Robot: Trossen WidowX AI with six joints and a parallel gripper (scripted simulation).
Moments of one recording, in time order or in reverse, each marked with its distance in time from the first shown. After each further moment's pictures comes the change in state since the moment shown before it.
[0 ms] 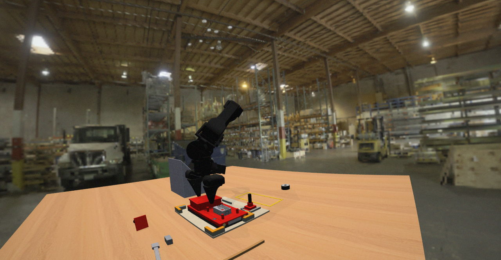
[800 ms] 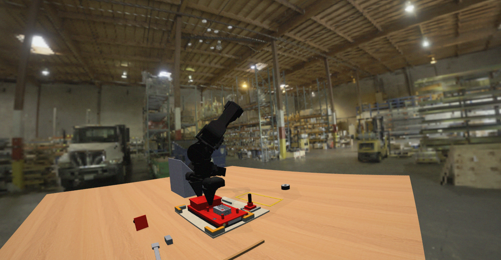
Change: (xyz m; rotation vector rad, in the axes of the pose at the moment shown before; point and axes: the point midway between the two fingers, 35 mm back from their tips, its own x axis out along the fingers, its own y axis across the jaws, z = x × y) arm 0.008 0.000 0.000 0.001 -0.001 0.001
